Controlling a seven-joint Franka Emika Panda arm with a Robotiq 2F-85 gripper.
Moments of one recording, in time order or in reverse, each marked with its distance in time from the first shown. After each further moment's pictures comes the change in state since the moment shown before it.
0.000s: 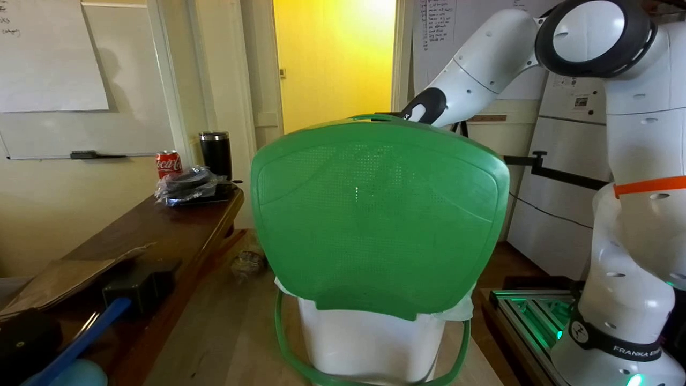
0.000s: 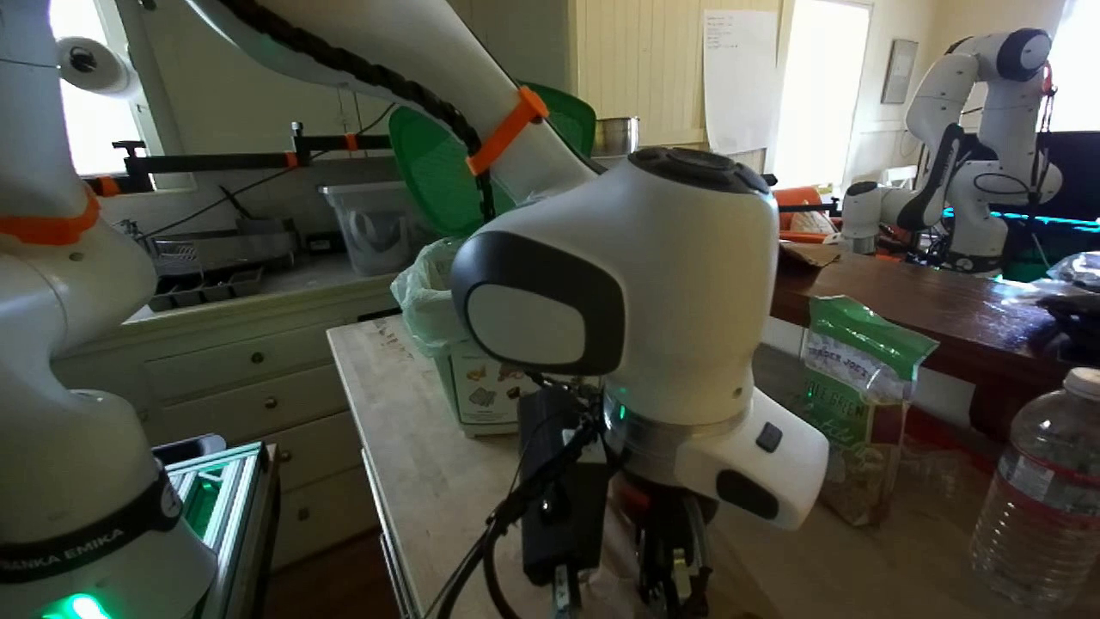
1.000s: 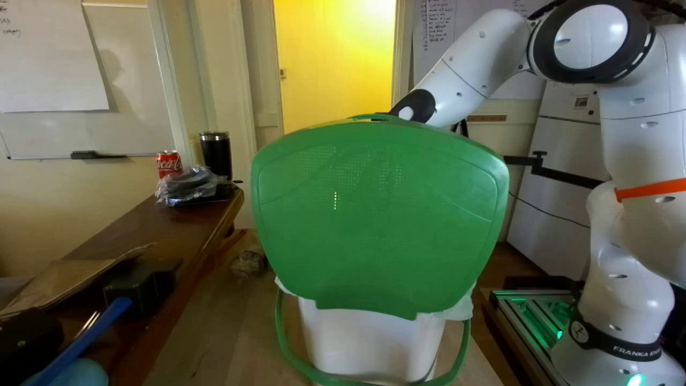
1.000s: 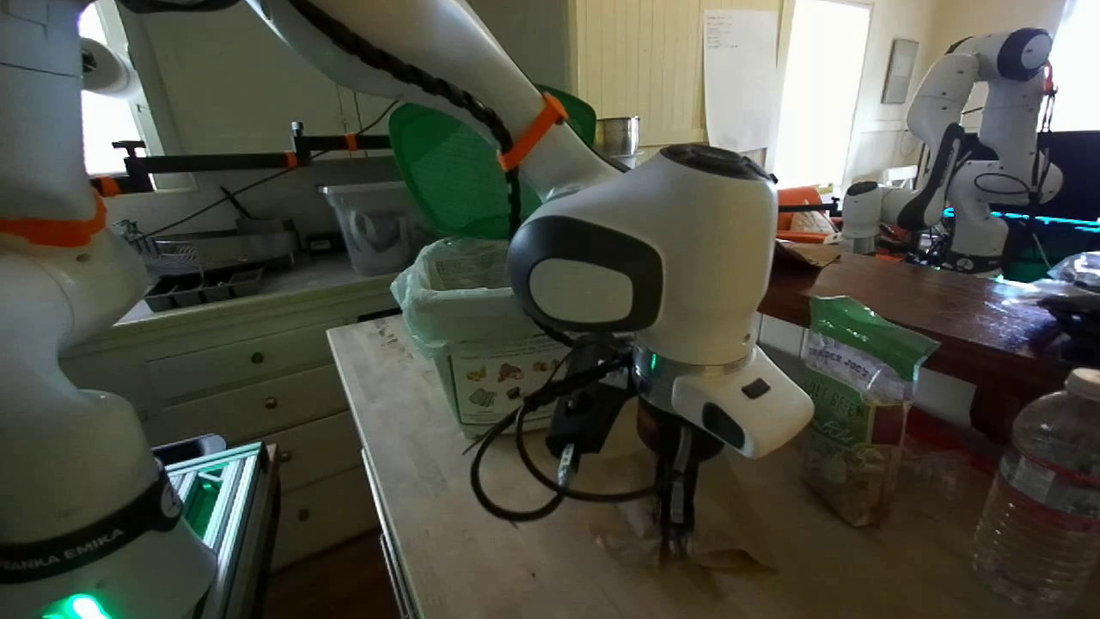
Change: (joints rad) arm 0.115 0.051 0.008 0.076 0.040 -0.020 0.403
